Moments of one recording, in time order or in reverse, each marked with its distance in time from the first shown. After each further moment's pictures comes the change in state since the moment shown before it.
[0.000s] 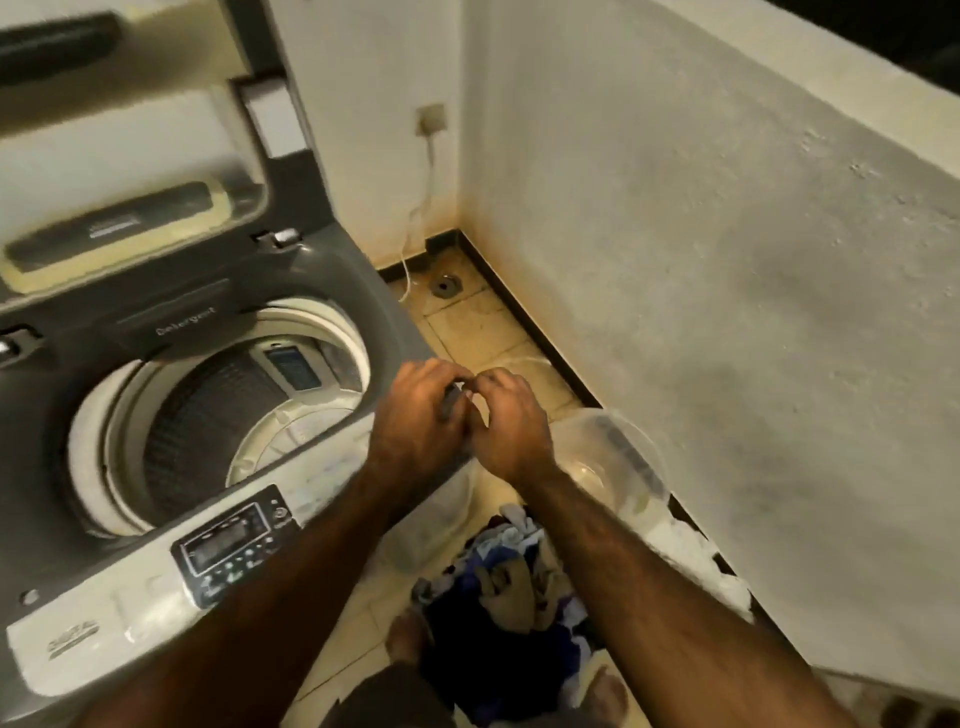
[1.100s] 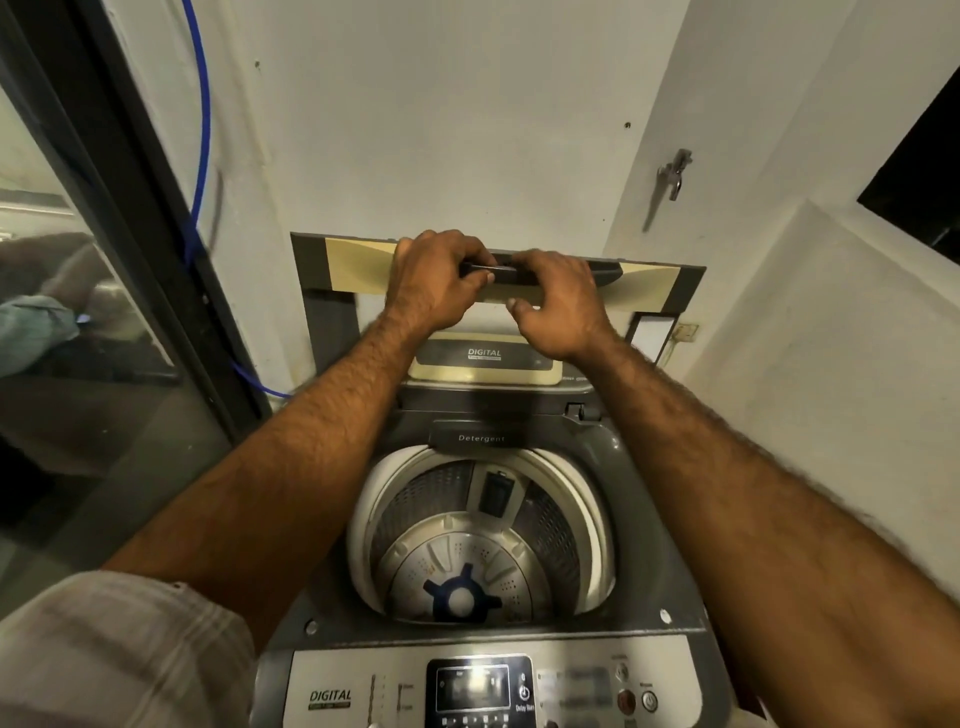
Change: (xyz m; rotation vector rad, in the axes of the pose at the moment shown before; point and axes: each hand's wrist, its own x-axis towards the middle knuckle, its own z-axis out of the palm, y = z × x) left_hand 0.091 -0.191 -0.381 0.233 0.612 -0.281; right_hand 0.244 -0.386 0.020 -0.065 -0.020 -0.681
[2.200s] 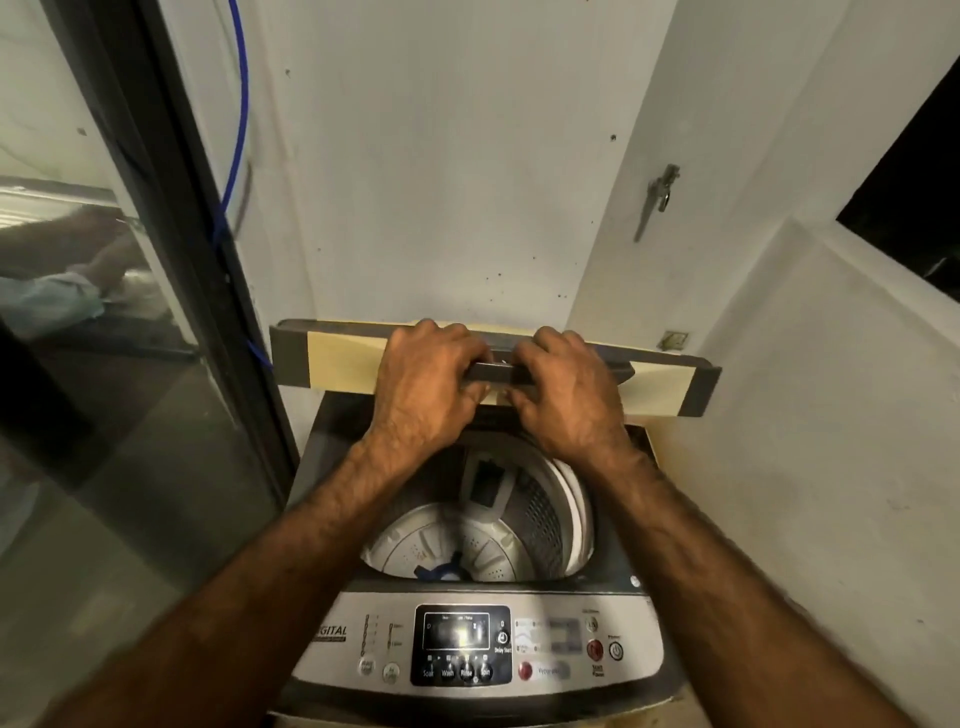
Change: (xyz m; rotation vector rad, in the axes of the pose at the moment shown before) left_hand -0.156 0.054 -0.036 0.264 -0.018 0.086; right_hand -0.131 -0.034 -0.025 -0.320 -0.009 -0.120
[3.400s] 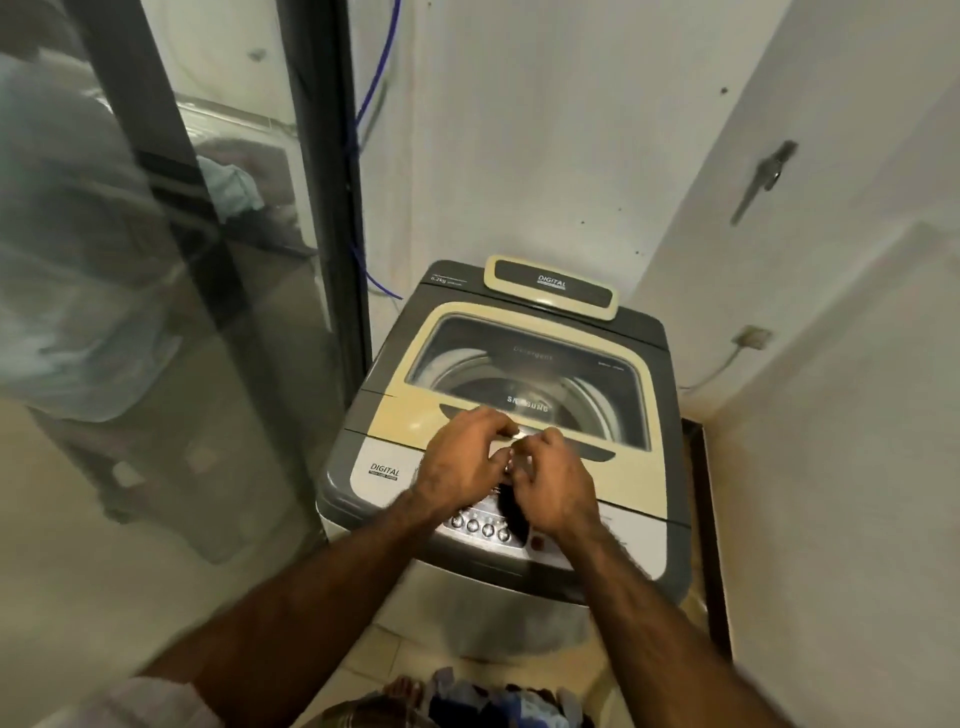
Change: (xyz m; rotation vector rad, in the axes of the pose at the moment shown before) left_hand -0.187 0.028 0.066 -0.354 -0.269 -0.353; right_hand -0.173 -0.043 0.077 0.321 -0.406 0.164
